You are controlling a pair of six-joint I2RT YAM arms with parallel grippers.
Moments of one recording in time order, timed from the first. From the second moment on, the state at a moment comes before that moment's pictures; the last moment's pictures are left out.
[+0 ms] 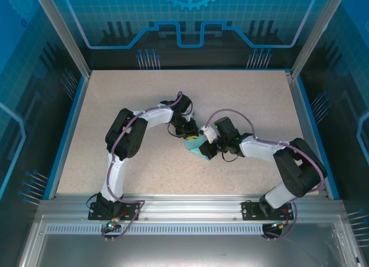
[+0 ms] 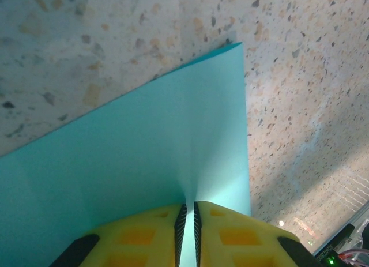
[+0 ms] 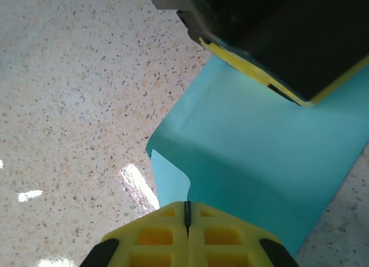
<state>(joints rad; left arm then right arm) -0.51 2.19 1.54 -0.63 0.55 -0.63 0.54 1.55 0.71 -0.09 -0.47 0.02</state>
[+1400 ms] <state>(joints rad) -0.52 2.22 1.57 -0.68 0.54 -0.61 0.44 1.75 0.85 -0.18 -0.55 0.09</state>
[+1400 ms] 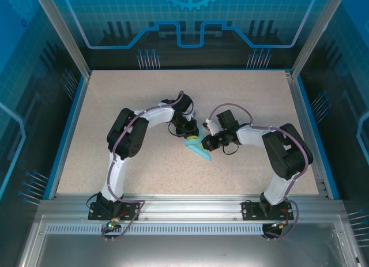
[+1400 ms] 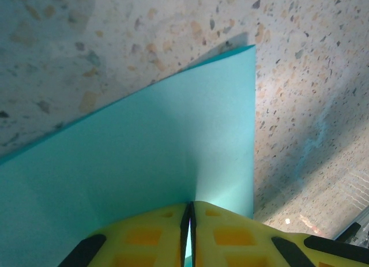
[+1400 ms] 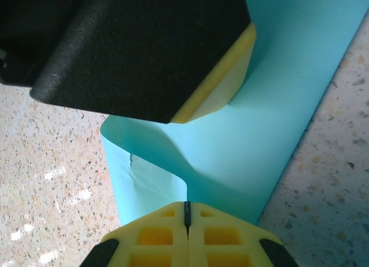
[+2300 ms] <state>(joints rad) -0.51 2.19 1.59 -0.72 0.51 -0.57 0.44 1.79 0.86 -0.20 -0.54 0.13</state>
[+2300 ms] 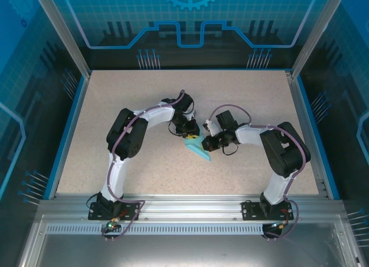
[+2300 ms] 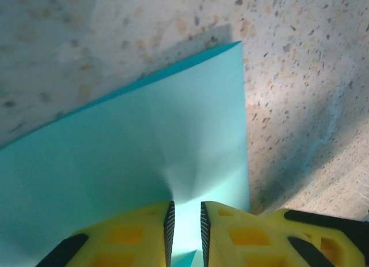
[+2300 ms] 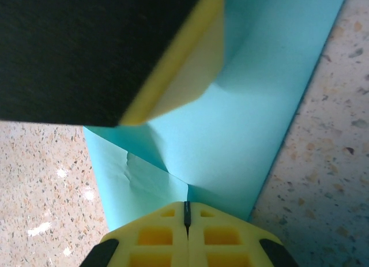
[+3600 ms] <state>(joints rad) -0.50 2.23 1.63 -0.69 0.48 -0.56 0.44 1.78 0.87 -0.22 -0.54 0.14</state>
